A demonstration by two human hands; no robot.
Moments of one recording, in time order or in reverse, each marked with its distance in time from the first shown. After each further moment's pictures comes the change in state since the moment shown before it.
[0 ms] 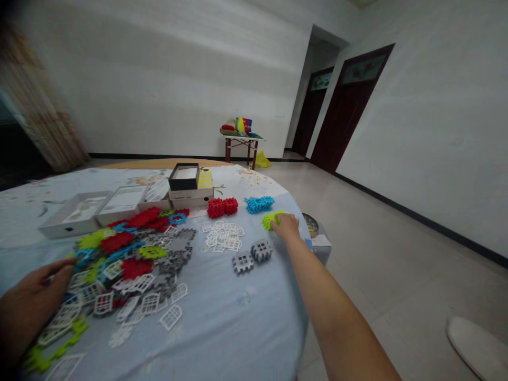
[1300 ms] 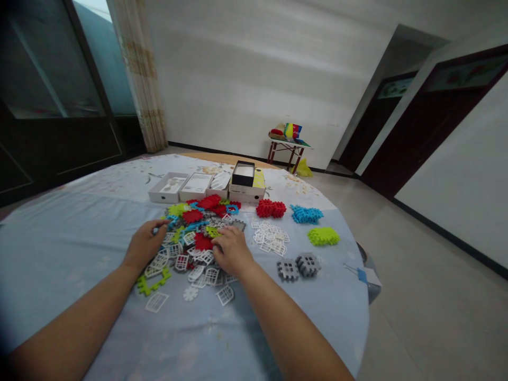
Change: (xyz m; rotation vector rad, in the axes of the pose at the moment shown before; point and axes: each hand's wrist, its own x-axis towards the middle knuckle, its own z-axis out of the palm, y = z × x) left_hand -0.006 0.009 -0.001 -0.294 0.056 0.149; right_hand -0.112 -0.255 0.014 0.581 -0.102 -0.895
